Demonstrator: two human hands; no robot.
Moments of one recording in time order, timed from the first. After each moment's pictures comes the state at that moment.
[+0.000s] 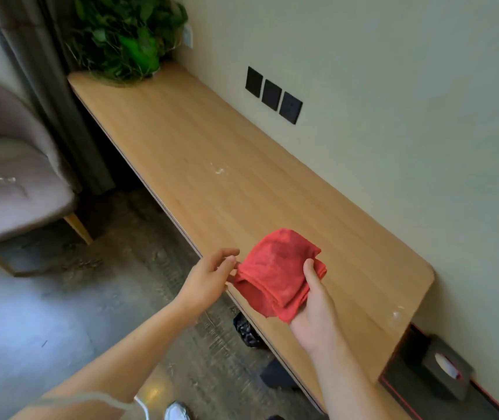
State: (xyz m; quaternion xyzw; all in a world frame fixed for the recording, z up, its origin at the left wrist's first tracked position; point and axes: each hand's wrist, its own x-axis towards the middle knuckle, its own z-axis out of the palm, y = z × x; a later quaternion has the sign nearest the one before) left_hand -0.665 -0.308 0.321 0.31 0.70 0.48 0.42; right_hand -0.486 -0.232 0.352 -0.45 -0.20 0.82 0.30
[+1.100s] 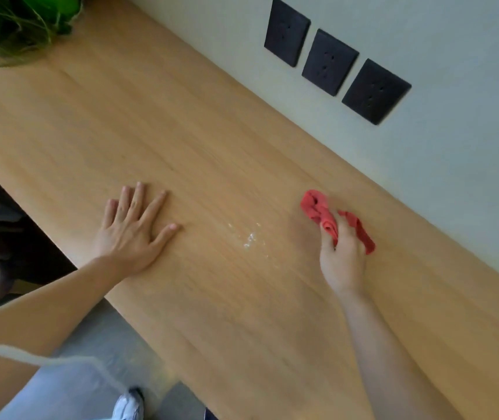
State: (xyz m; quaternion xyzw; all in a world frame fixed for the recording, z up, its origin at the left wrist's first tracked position) left_hand -1.109 -0.016 0.139 0.55 0.83 0.04 0.11; right_hand -0.763 0.110 0.193 -0.62 -0.71 0.24 0.25
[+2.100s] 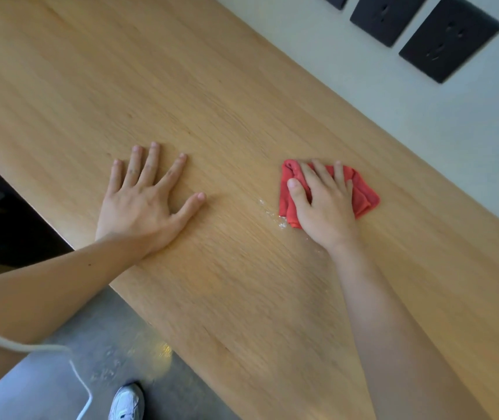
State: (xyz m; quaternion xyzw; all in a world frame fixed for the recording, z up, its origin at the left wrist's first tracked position) left_hand -1.111 -0.012 0.133 0.56 0.82 0.08 0.07; right_hand -0.856 0.126 0.159 -0.54 -0.82 0.16 0.07
